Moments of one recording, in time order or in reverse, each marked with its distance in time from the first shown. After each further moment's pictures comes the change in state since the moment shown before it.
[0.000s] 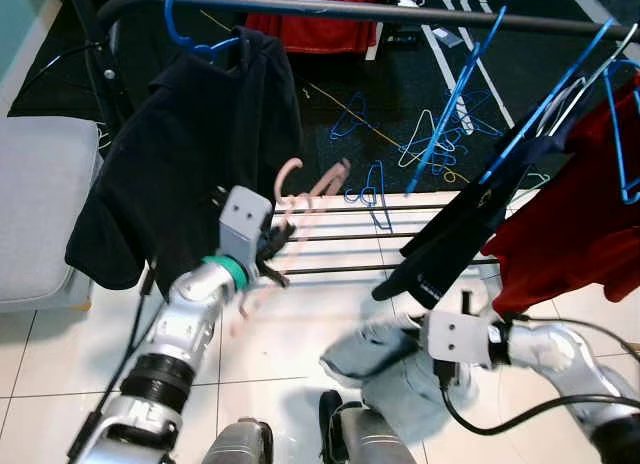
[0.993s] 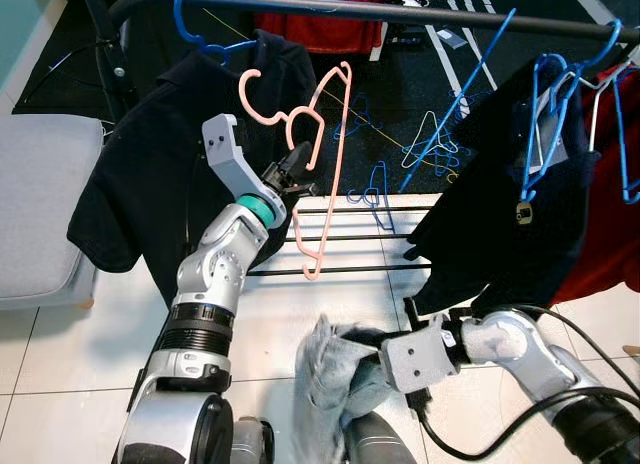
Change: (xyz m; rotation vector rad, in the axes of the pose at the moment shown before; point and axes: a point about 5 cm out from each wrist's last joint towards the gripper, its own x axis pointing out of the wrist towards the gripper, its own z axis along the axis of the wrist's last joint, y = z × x) left arm 0.030 -0.028 0.070 -0.626 -0.258 -0.033; right arm 0.045 -0.009 0.060 -0.152 -0.239 0.165
